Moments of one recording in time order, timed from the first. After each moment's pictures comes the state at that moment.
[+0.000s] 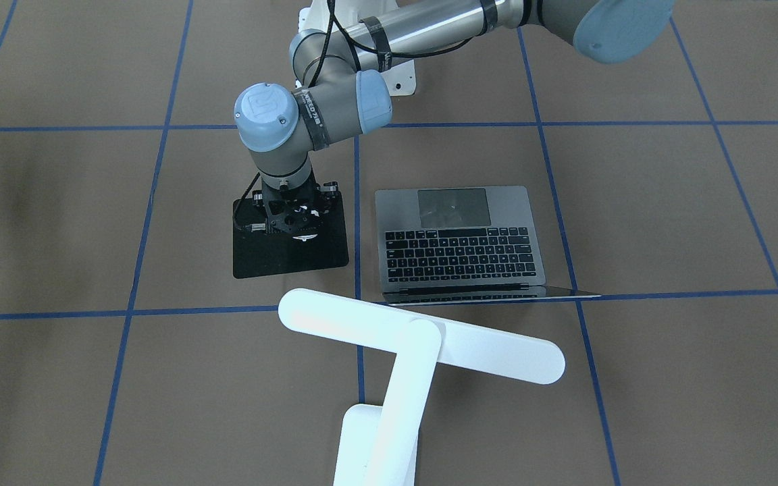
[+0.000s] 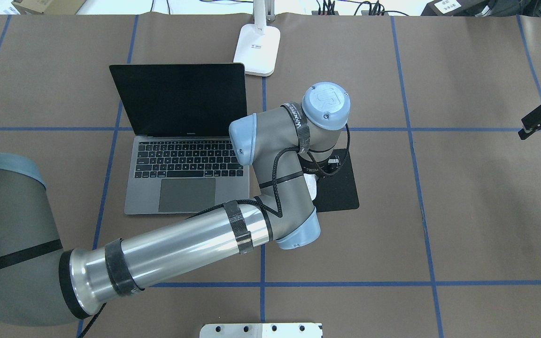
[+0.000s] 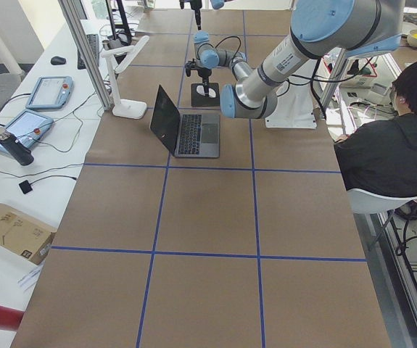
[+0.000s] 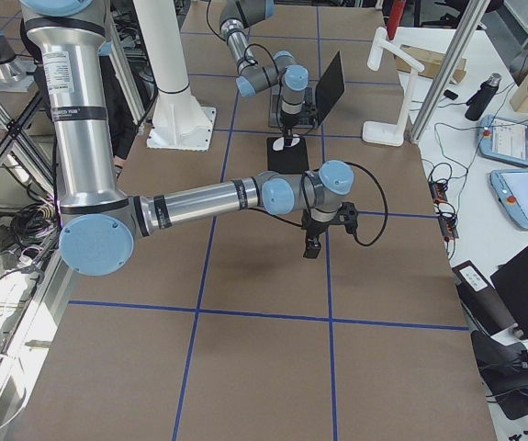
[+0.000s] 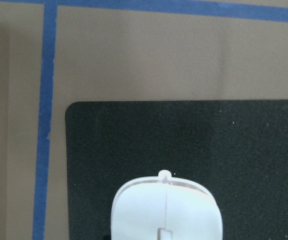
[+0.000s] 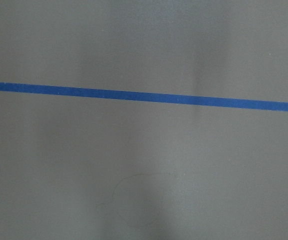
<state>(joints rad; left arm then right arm) -0.47 -2.77 -1.00 -1.65 -1.95 -1.30 1.25 -1.47 1.69 -1.61 2.36 0.28</state>
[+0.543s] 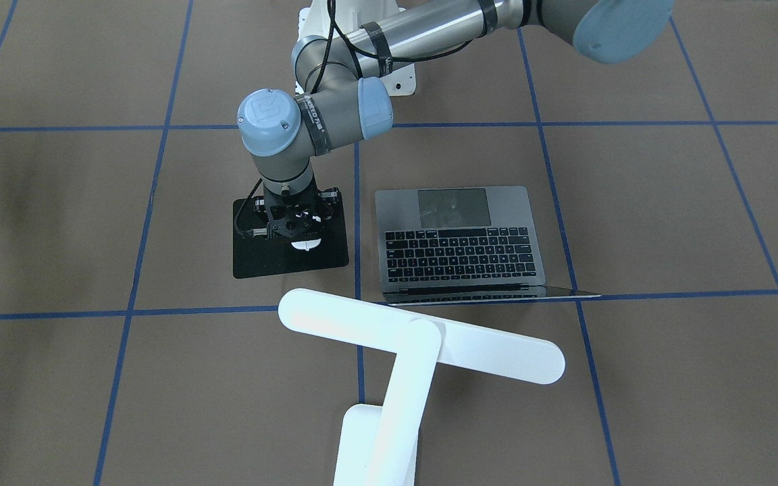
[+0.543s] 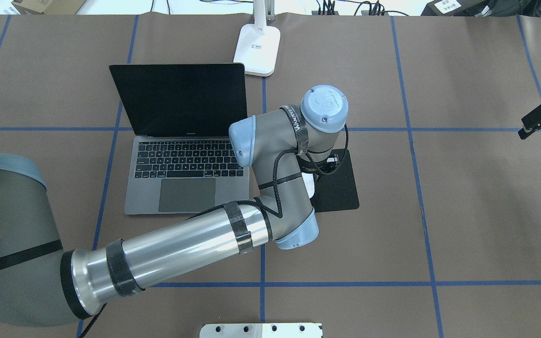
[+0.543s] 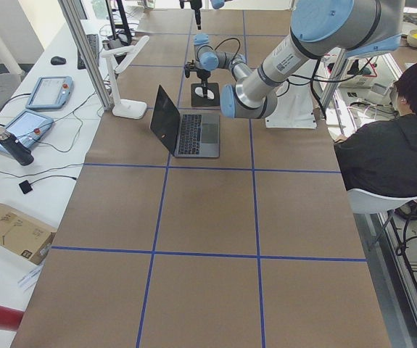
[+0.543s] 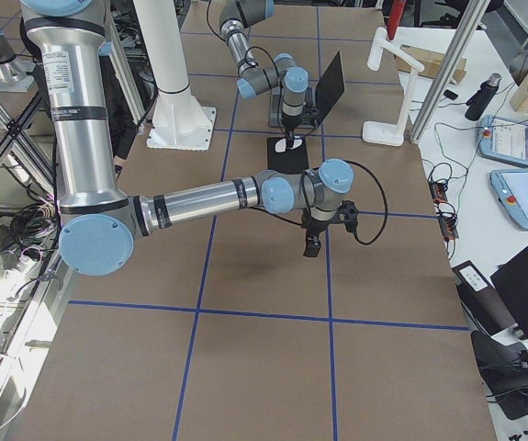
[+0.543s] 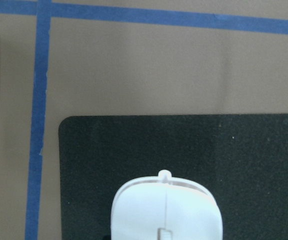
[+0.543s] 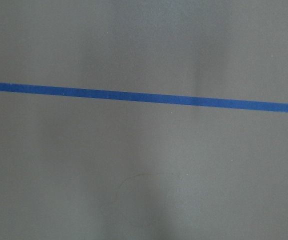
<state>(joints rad) -0.46 -2.77 -0.98 -1.68 -1.92 -1.31 1.25 -1.47 1.69 -1.62 2.36 0.28</state>
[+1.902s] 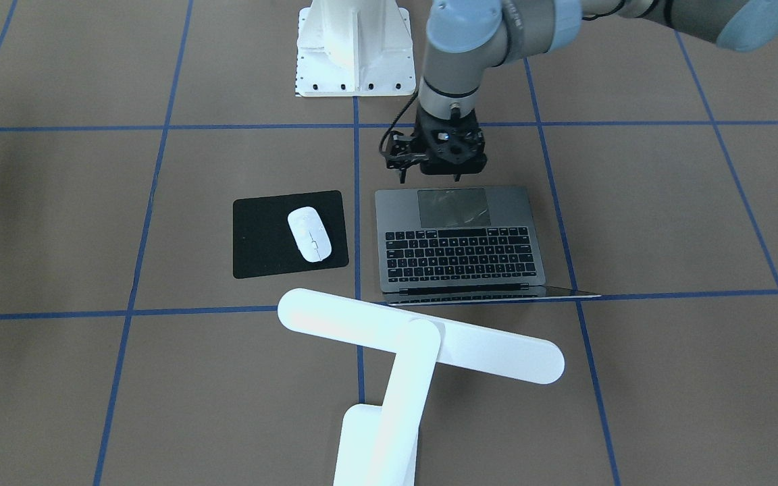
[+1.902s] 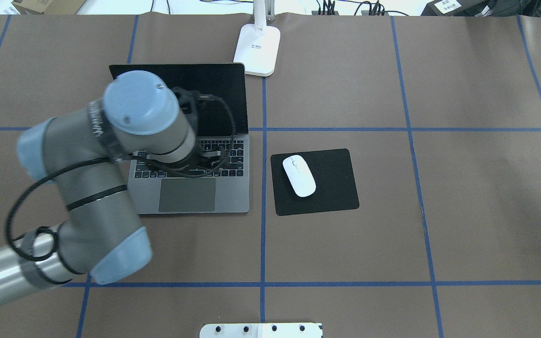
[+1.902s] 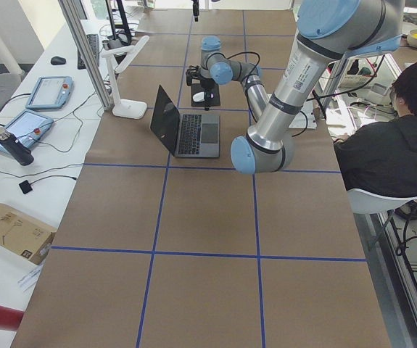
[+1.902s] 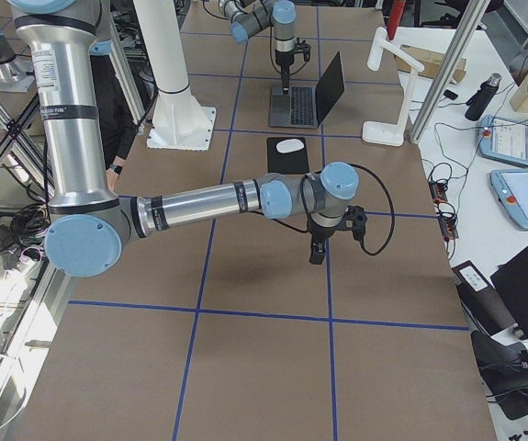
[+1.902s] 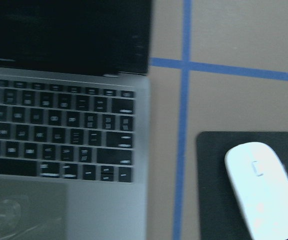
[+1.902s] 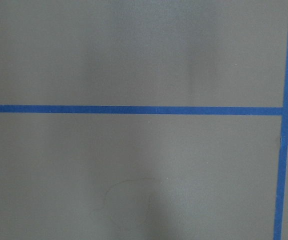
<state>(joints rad) -0.59 -2.13 -1.92 -1.44 -1.90 -1.17 1.36 -1.48 1.69 -1.61 2.39 0.29</state>
